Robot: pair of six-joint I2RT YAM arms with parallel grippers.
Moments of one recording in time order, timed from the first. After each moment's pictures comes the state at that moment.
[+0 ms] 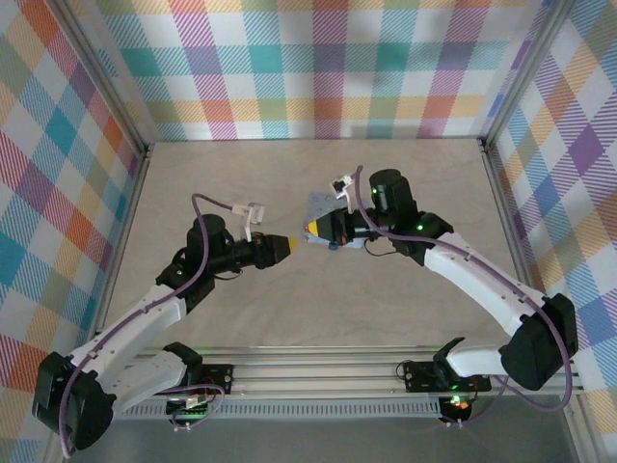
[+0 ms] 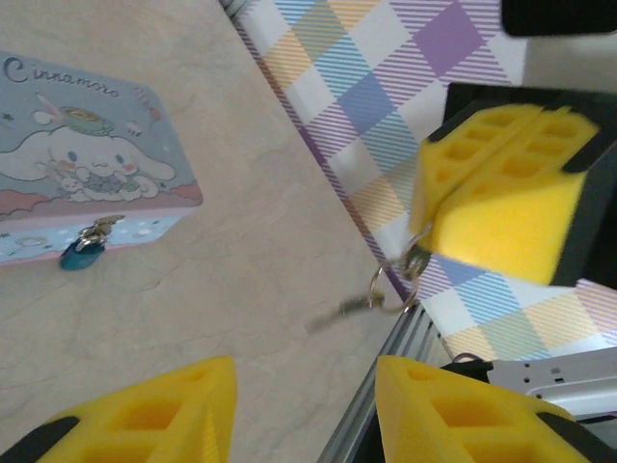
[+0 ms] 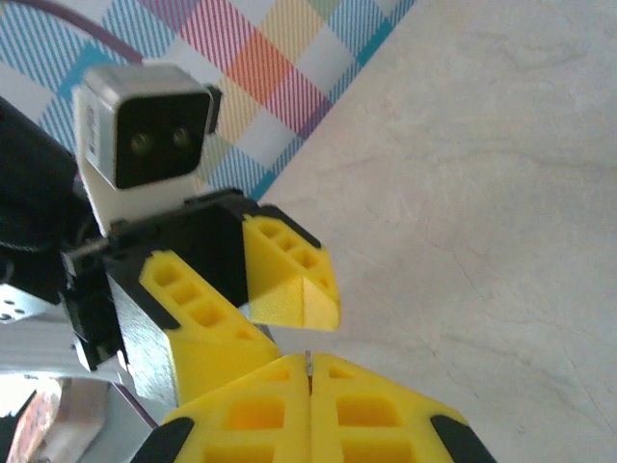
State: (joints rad) left arm -0.50 0.98 0.65 0.05 0.61 -0.66; right arm 0.63 1.31 1.11 -0.30 -0.69 0.43
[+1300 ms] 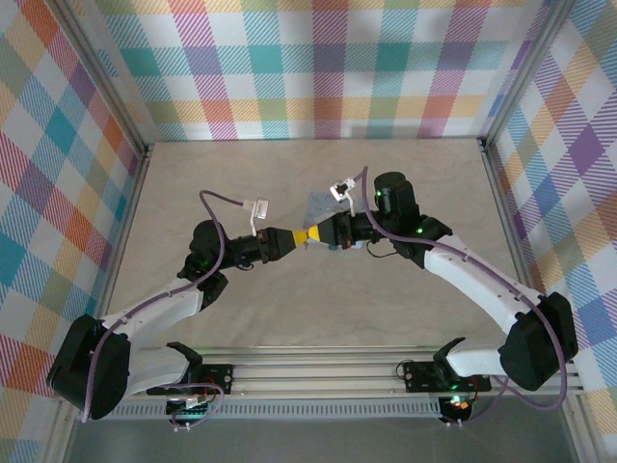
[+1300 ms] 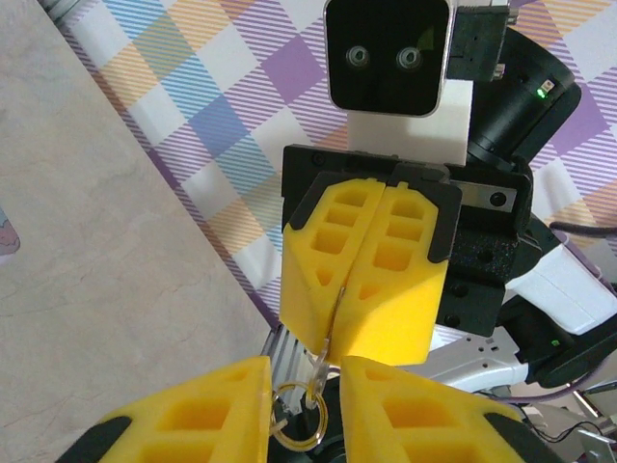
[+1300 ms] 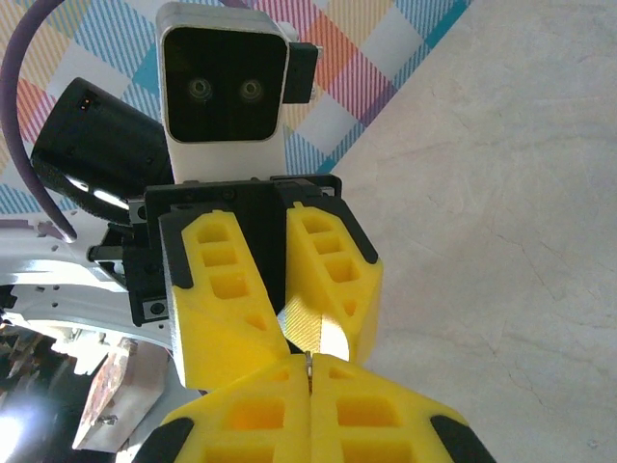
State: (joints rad) left arm -0.50 1.17 0.54 0.71 0.82 -1.00; right arm 0.59 1.31 1.04 -0.15 -0.86 0.50
